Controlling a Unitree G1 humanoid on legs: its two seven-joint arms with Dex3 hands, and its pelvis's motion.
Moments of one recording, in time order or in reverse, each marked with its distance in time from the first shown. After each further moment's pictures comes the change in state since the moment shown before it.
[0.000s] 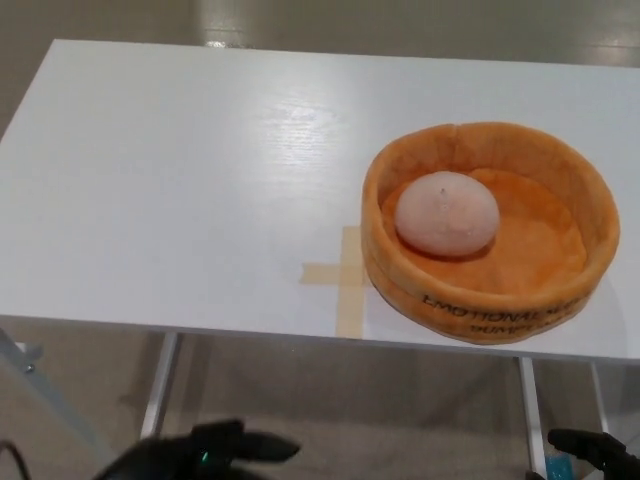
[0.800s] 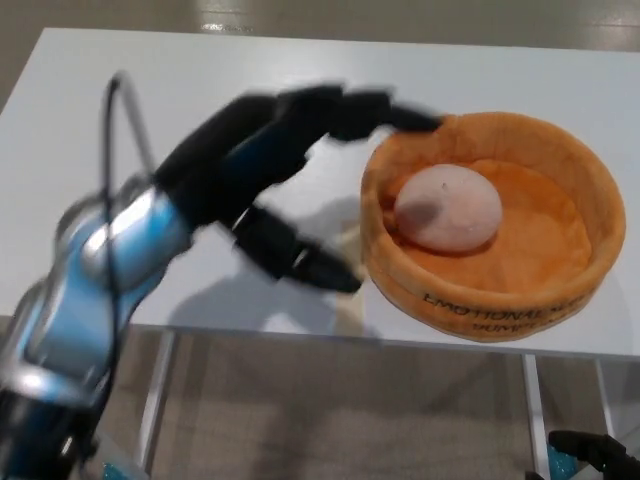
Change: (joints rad) left_arm -0.788 -0.032 -0.056 -0.061 0.270 0.039 0.109; right_arm 0.003 0.002 0.000 0.000 0.000 0.000 0.000
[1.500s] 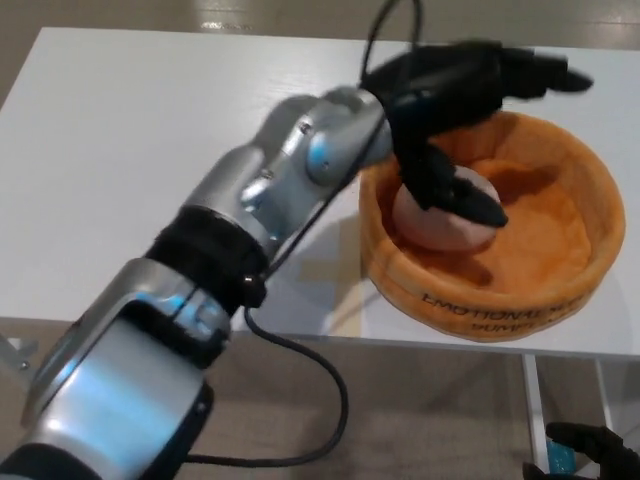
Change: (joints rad) left_arm -0.608 -0.249 -0.252 0.715 0.279 -0.027 0.161; right_arm -0.015 0.003 0.002 0.000 0.001 0.000 -0.003
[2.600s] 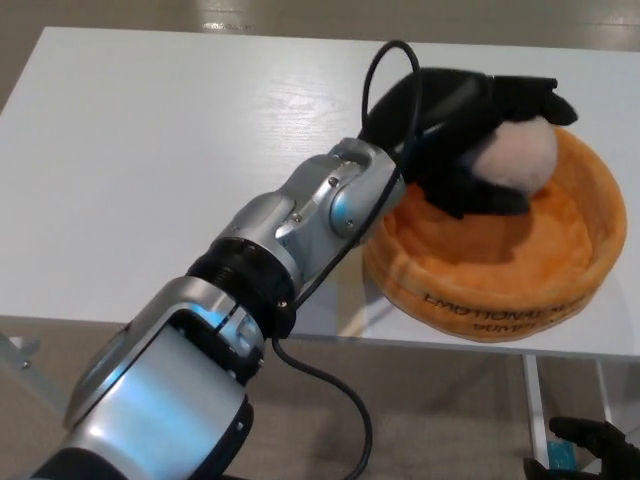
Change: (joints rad) left_arm -0.024 -0.121 -0.089 0.360 0.082 -0.089 0.431; right_arm -0.011 -0.003 0.001 0.000 0.000 0.000 -0.005
